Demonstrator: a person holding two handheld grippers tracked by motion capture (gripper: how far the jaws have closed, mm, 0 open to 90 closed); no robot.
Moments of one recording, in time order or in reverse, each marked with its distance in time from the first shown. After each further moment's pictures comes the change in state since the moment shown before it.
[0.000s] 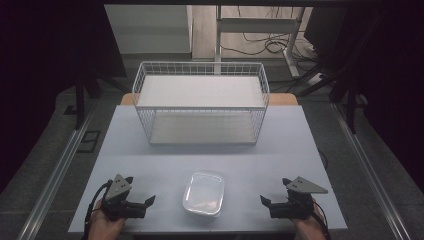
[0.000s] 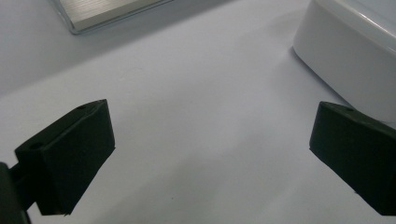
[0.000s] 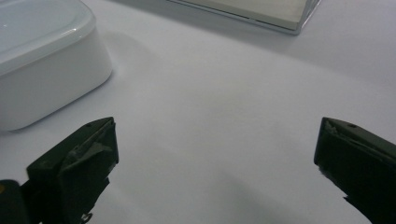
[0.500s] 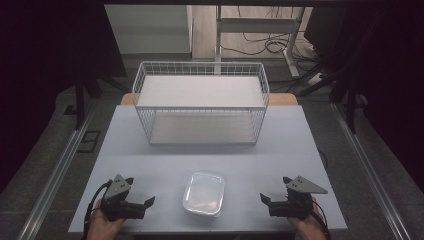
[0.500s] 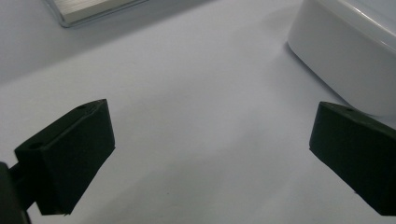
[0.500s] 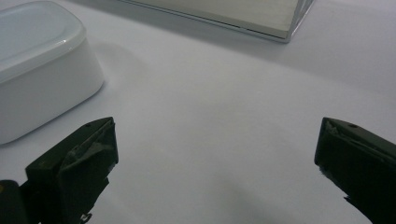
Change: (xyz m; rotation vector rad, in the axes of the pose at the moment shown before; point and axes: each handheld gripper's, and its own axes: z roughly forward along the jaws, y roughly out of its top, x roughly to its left) left arm 0.001 -0.001 0.001 0.019 -0.039 0.005; right arm 0.001 0.001 0.002 -0.018 -0.031 -0.003
